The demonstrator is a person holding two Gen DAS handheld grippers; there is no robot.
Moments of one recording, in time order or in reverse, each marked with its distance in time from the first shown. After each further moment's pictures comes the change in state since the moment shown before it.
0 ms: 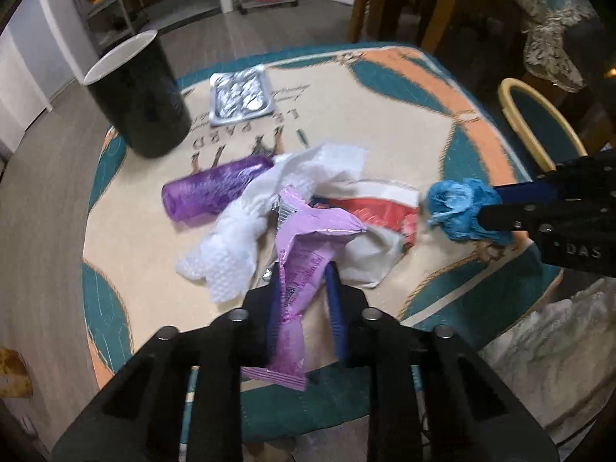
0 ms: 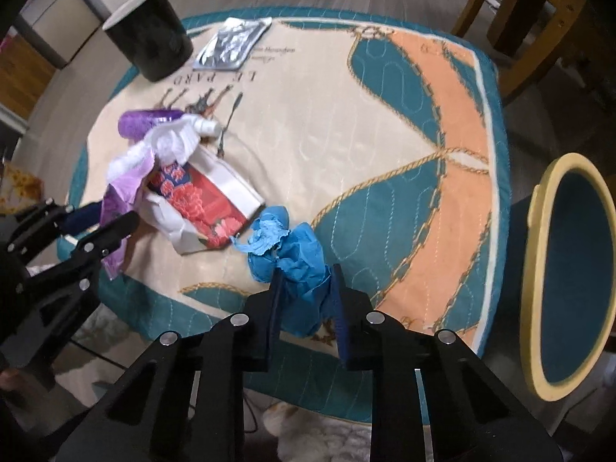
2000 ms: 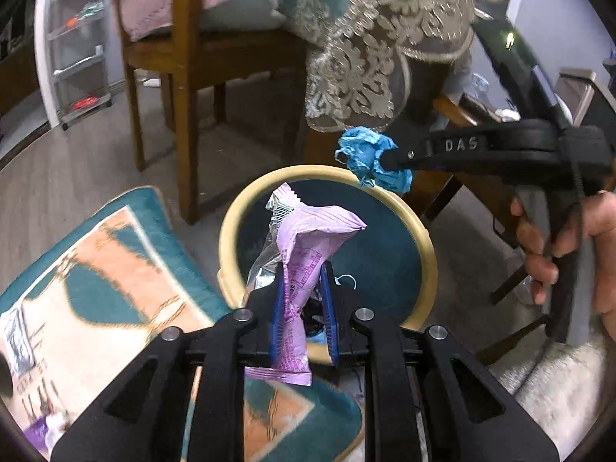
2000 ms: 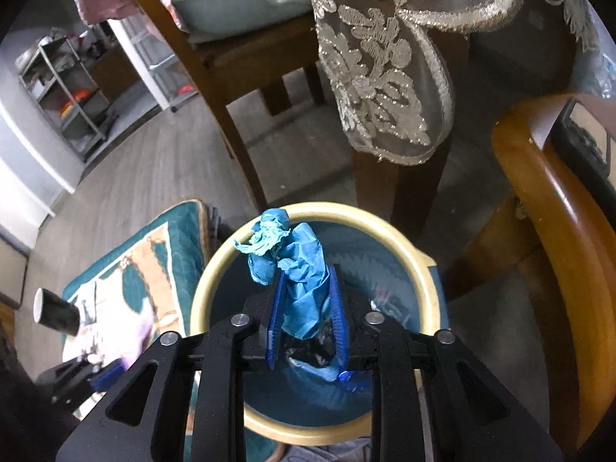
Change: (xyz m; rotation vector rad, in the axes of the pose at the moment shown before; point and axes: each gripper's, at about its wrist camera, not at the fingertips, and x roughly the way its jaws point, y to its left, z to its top) left arm -0.014 -0.263 0.137 0.366 -0.219 -0.468; right arm -0.137 -0.292 -0.070 0.680 -0.429 -0.156
